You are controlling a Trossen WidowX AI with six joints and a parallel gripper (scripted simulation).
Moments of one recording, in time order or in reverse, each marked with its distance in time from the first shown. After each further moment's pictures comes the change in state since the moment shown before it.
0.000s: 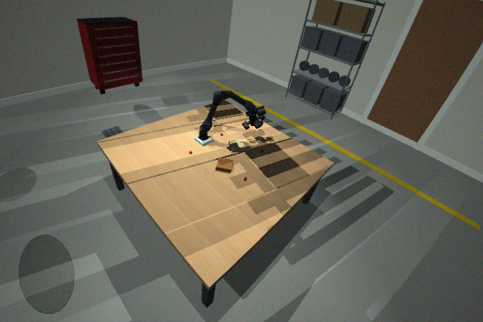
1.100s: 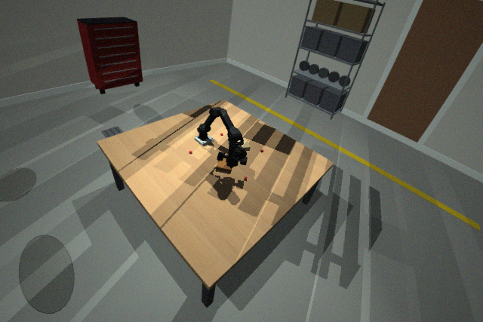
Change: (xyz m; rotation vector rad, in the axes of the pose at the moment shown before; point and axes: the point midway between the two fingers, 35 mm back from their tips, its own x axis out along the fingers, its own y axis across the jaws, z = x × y) arm -0.256 -0.328 0.303 0.641 -0.485 -0.377
